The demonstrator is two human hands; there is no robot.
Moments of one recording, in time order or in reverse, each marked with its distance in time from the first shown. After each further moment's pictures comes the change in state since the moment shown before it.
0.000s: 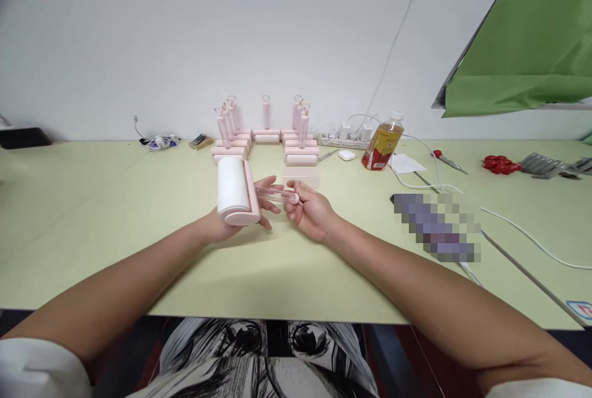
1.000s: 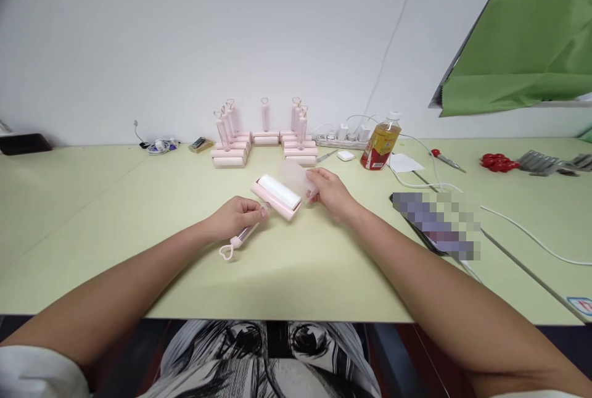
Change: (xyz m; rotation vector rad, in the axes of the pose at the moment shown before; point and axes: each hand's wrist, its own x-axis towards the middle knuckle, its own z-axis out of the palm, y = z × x) left_hand -0.004 0.004 -0.008 0.664 0.170 -0.330; right_hand 0.018 -0.037 -0.036 -0.539 0.204 -0.274
